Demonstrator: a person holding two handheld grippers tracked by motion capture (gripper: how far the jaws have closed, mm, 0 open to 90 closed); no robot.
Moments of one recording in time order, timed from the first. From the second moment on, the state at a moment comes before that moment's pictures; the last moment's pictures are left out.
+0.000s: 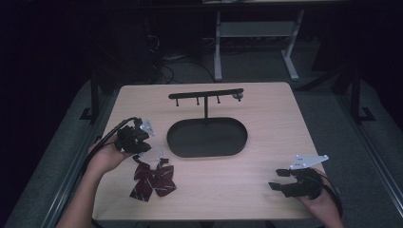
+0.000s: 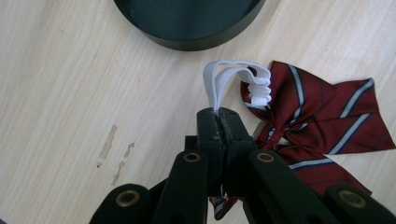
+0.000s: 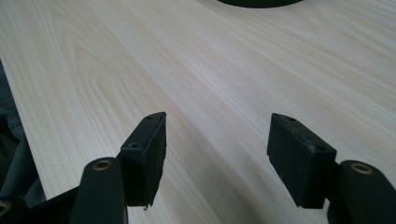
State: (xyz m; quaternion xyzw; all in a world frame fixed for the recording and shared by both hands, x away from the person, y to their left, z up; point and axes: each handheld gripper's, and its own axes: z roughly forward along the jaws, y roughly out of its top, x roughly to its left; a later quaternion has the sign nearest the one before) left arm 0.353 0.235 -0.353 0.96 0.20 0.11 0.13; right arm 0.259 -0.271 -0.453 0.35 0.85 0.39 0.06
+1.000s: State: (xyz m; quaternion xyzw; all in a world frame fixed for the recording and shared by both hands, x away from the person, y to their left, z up) left arm 0.331 0.218 -0.305 0.97 0.15 0.13 0.13; right arm 0.259 -0.272 -0.453 0.34 0.85 0.39 0.06
